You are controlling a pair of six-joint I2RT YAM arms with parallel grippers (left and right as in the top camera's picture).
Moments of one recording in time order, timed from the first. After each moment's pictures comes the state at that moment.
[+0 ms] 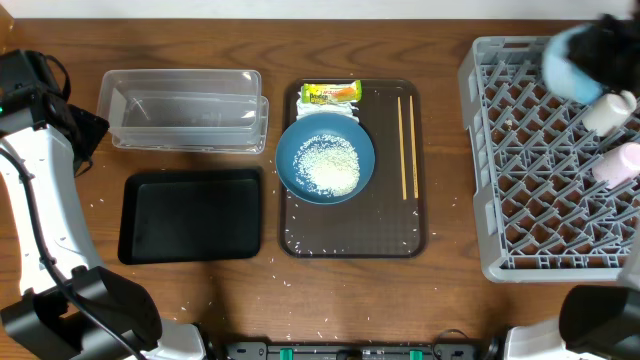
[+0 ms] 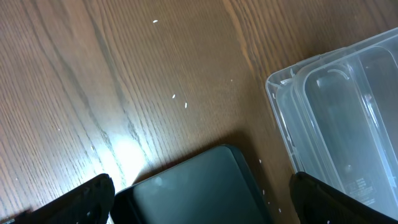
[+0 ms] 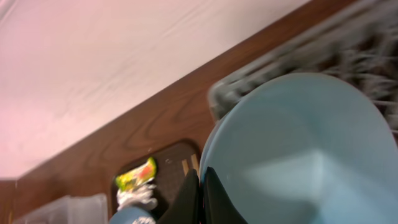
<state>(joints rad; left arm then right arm) 0.44 1.66 1.60 -1.15 -0.27 -0.69 -0.35 1.68 1.86 -0.91 -0.42 0.40</state>
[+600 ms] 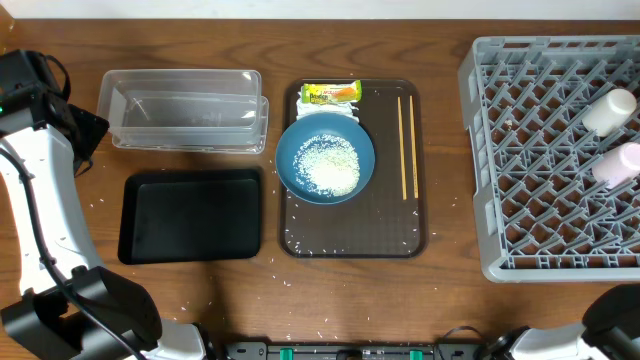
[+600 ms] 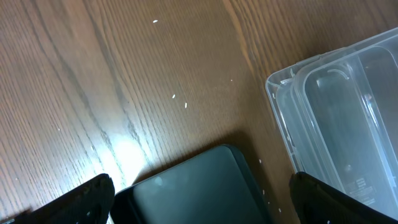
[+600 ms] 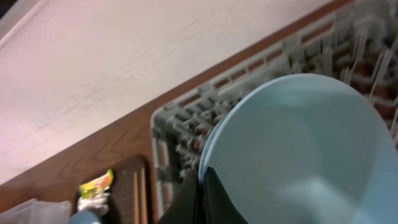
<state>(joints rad) 0.44 1.66 1.60 -1.15 -0.27 -0.69 -0.80 1.72 1.86 -0.93 -0.77 0.02</state>
